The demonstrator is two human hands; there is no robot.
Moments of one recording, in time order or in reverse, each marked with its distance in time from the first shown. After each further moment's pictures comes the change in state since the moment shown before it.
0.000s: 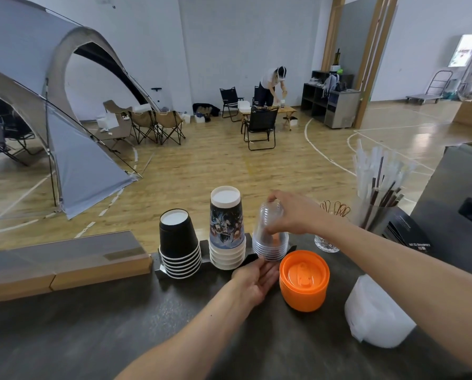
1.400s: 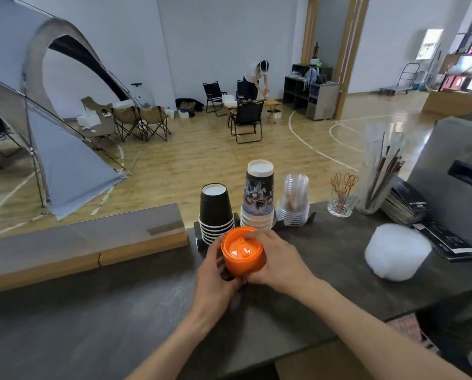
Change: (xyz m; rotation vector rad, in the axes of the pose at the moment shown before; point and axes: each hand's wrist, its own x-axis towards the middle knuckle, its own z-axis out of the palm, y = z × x) left_hand -0.075 0.009 -0.196 0.894 -0.114 0.983; right_hand -0.125 -0.133 0.124 0.291 0.116 -0.043
